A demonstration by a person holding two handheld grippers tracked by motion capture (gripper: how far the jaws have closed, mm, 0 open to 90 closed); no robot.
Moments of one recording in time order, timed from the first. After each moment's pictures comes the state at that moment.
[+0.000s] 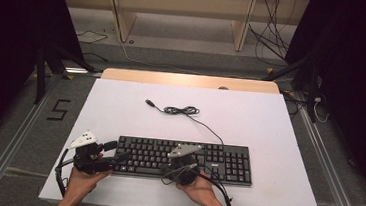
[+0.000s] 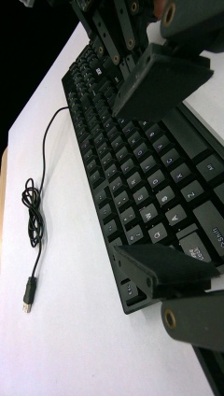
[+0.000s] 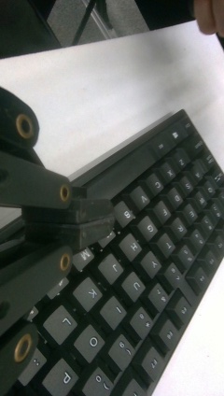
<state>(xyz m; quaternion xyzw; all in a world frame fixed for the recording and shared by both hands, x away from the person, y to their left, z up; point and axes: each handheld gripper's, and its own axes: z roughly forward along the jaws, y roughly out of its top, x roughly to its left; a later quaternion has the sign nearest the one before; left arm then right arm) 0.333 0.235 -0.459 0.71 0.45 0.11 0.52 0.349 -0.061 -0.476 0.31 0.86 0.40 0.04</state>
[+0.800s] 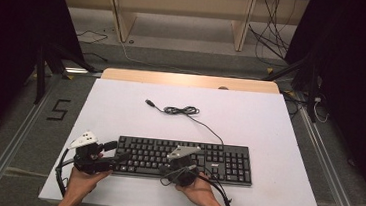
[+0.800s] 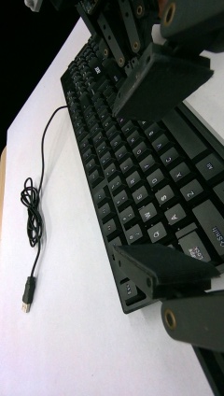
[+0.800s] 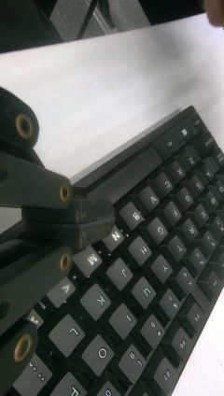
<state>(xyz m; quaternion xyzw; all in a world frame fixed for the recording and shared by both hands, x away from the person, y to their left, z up) 0.333 0.236 -0.459 0.72 0.45 0.12 0.52 0.347 -0.060 -0.481 0.31 0.86 0.40 0.03</state>
